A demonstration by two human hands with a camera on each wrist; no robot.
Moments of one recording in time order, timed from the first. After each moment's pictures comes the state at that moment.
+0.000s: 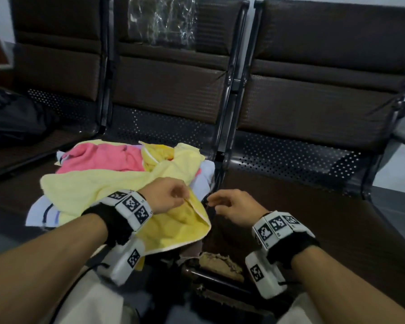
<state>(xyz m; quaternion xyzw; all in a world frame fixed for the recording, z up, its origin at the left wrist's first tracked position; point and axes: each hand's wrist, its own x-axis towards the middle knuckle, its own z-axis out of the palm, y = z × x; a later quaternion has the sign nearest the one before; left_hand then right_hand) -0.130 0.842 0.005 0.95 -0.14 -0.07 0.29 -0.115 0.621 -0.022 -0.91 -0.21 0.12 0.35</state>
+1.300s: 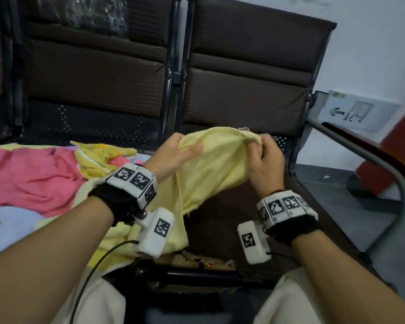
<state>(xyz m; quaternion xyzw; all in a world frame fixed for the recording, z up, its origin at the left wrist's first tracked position) -0.108 0.727 0.060 0.78 -0.13 -0.02 0.61 -0.142 0.524 0.049 -0.81 -0.02 -0.40 0.43</state>
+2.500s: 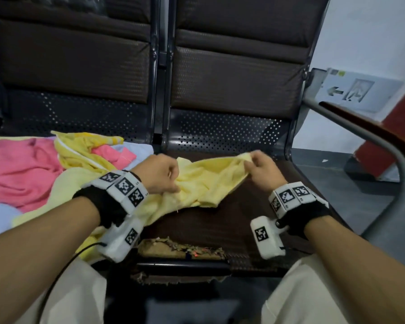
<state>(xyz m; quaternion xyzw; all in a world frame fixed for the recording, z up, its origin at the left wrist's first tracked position) -0.105 0.721 0.013 0.94 -0.26 -0.07 0.22 -0.128 0.454 -0.011 -0.90 0.09 -0.11 0.41</state>
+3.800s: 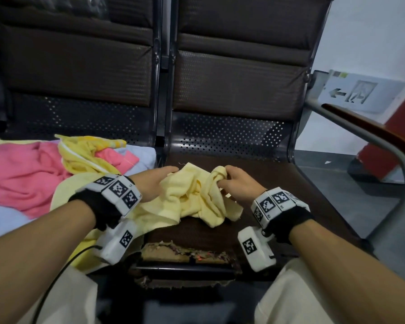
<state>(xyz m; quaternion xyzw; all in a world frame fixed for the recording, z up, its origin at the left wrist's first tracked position) -0.099 0.741 -0.001 0.93 -0.23 -0.19 0.20 -0.137 0.512 -0.003 -0.91 0.04 0.08 0.40</state>
